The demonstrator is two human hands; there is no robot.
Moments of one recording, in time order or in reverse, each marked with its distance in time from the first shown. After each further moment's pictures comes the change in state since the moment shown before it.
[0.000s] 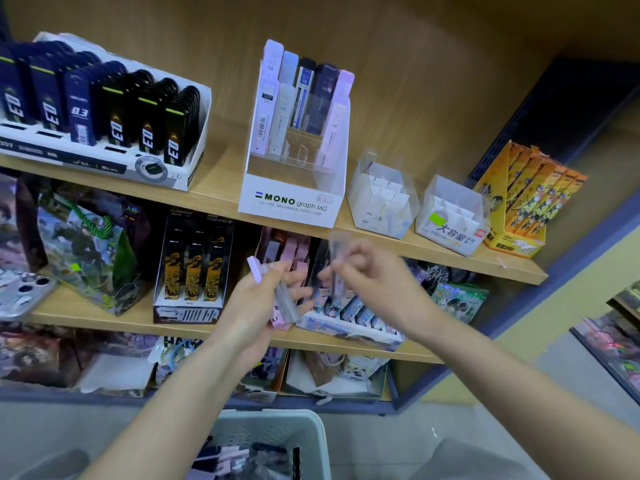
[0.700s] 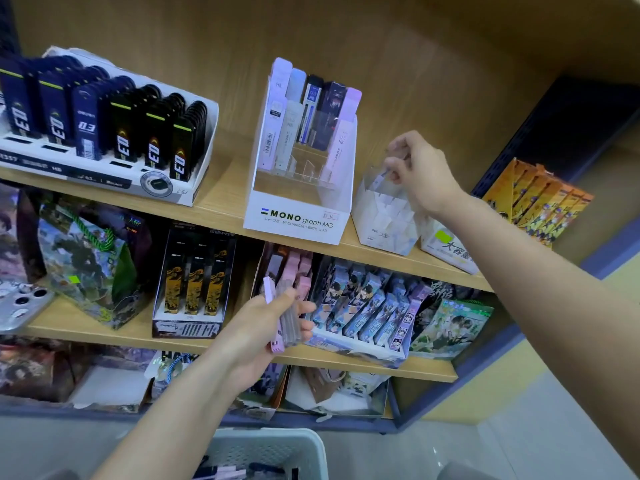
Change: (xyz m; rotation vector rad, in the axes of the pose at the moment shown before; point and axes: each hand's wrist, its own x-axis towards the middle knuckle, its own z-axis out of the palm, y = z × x) left_hand 0.006 0.003 -0.006 0.051 -0.071 -0.164; right_hand 0.131 -0.015 -0.095 -0.412 0.388 -0.219
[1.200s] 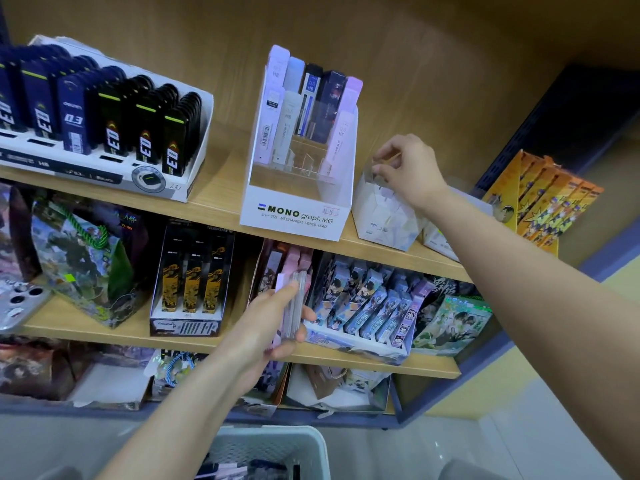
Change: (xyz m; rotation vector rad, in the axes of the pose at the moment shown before) left_hand 0.005 -0.003 0.003 0.105 0.005 -0.005; right_hand 0.013 0.015 0.022 -0.111 0.022 -0.036
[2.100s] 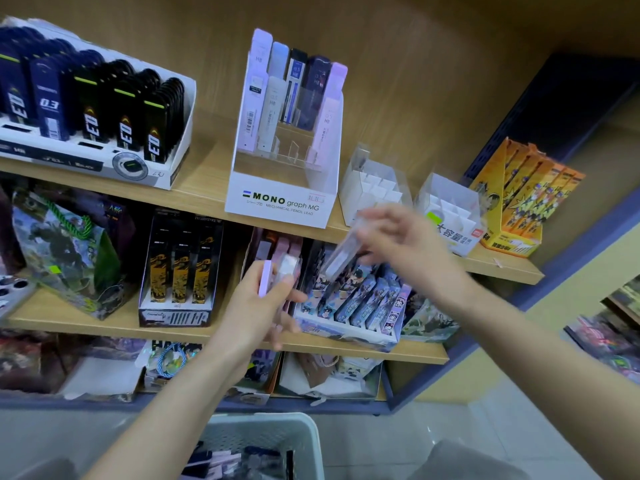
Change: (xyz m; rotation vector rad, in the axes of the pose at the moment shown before) left_hand -0.005 -0.007 0.003 0.160 0.033 0.257; right_hand -0.137 -0.048 -0.028 0.635 -0.265 0.256
